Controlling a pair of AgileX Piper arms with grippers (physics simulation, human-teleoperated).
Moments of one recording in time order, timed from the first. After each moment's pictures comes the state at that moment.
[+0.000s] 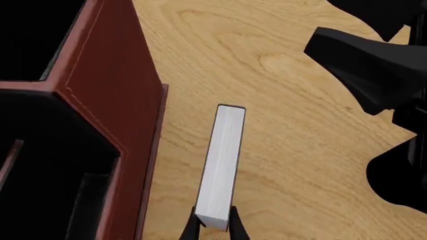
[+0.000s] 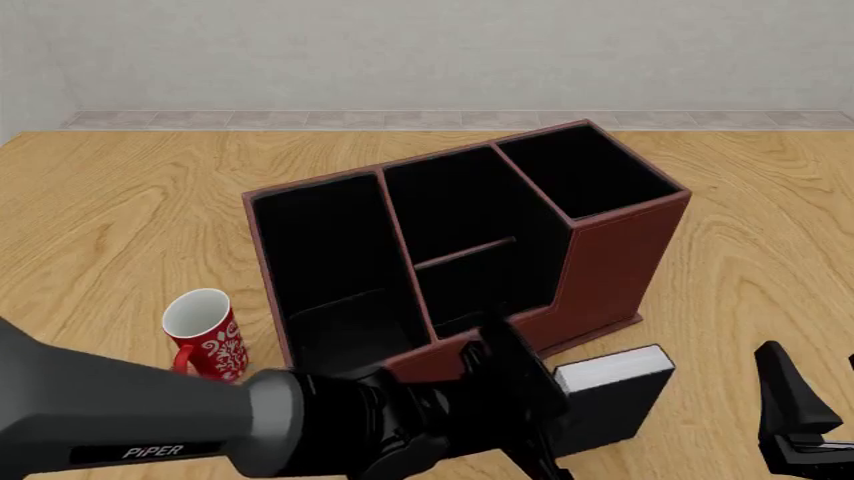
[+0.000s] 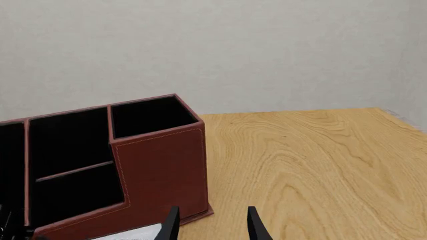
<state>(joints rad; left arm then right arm) -1.11 1.81 -0.92 -0.25 0.00 -0.03 0.01 0.00 0.00 0.03</state>
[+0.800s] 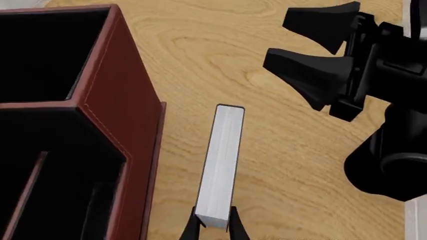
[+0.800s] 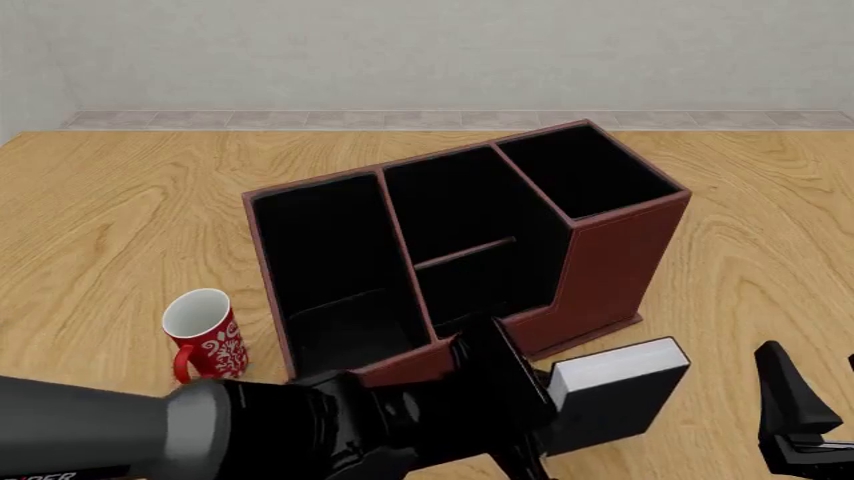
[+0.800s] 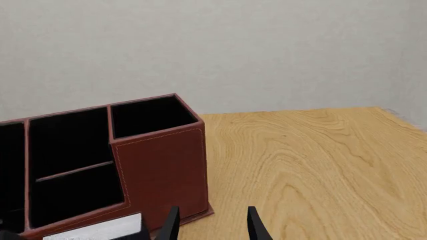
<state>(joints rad) -1.14 1.68 -0.84 -0.27 0.06 -0.03 0.01 0.00 0.00 0.04</state>
